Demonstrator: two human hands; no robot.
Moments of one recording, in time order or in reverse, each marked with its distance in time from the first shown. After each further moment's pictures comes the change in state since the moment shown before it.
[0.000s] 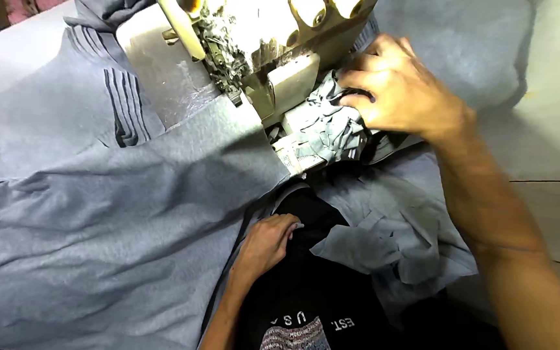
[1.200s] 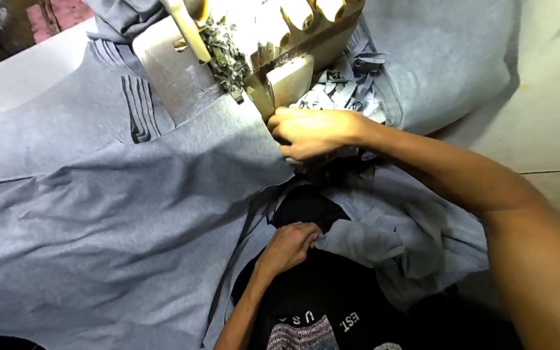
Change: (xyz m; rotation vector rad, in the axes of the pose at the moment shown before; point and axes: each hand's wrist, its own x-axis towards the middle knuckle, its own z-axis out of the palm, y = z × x) left_hand 0.000 0.003 0.049 -0.182 -0.258 0.023; right_hand 0.063 -0.082 0.041 0.284 -0.546 -0.152
